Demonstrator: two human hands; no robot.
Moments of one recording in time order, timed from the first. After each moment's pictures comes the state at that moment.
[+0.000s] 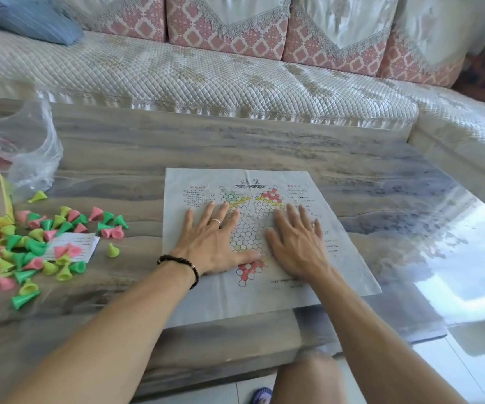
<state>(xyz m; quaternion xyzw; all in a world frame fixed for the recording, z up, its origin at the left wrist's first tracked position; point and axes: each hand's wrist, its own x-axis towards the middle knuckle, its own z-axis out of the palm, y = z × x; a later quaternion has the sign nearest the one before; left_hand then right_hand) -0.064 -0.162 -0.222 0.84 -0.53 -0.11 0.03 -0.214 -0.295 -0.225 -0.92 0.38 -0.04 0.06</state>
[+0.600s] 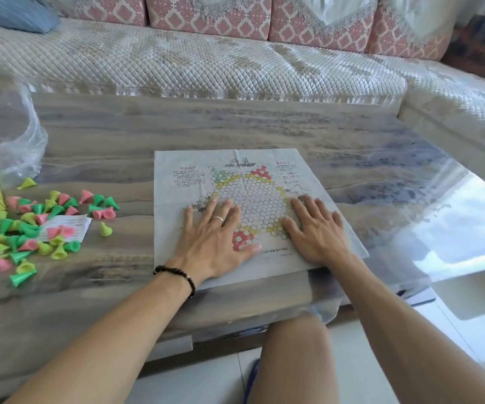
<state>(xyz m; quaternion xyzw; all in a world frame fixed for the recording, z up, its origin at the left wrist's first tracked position) -0.108 -0.138 -0.232 0.83 -0.56 -0.05 0.06 -0.273 -0.300 -0.224 -0.90 0.43 0.01 0.06</state>
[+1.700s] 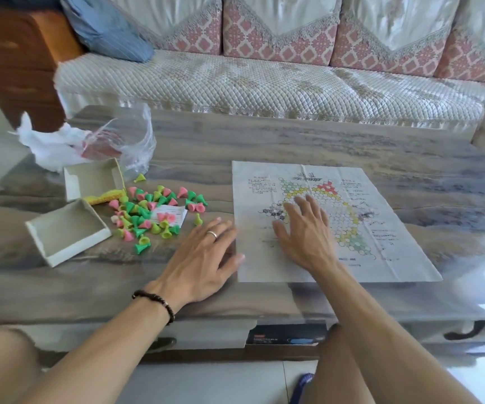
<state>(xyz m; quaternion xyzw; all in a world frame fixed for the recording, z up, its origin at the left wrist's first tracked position) -0.058 0.013 -0.216 0.82 -0.54 0.00 0.17 -0.166 -0.184 -0.211 -0.94 0.30 -0.13 0.08</state>
